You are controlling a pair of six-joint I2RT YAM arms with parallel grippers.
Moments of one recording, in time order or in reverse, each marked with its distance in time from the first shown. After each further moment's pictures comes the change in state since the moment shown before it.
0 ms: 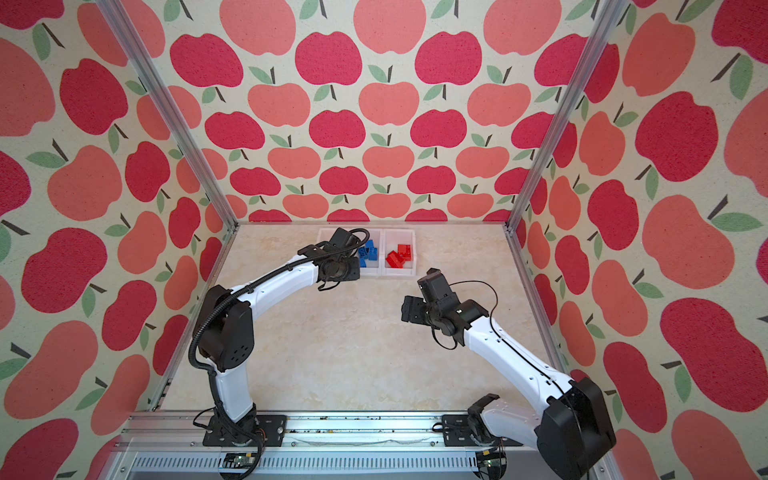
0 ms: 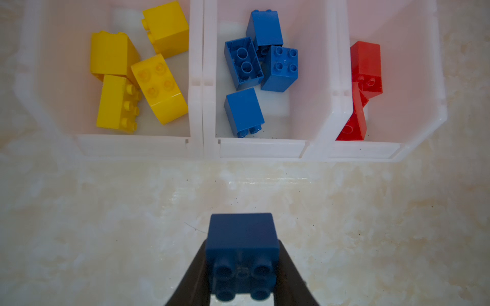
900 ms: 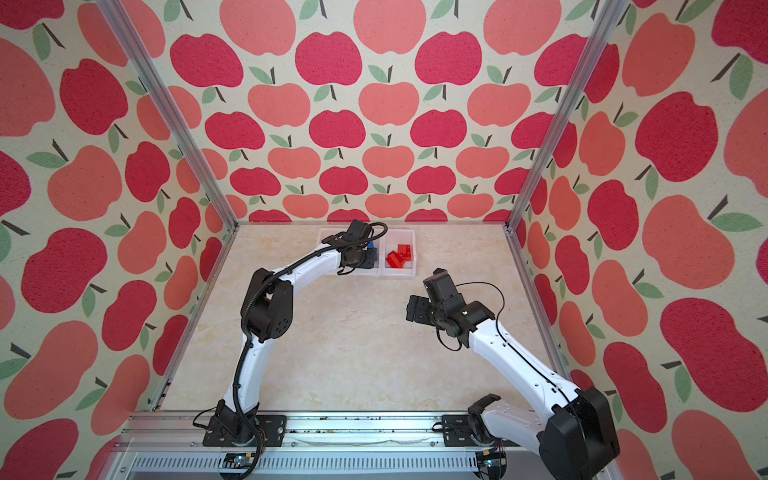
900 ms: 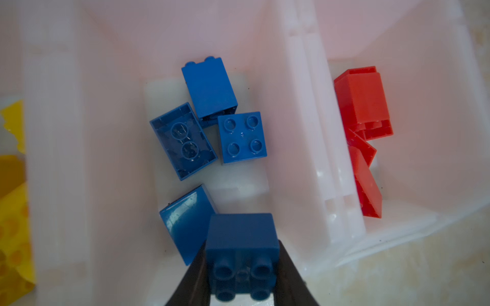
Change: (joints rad) left arm 0.043 0.367 0.352 0.042 0.080 0.177; right arm -0.037 -0.033 -0.008 -0.025 0.008 0.000
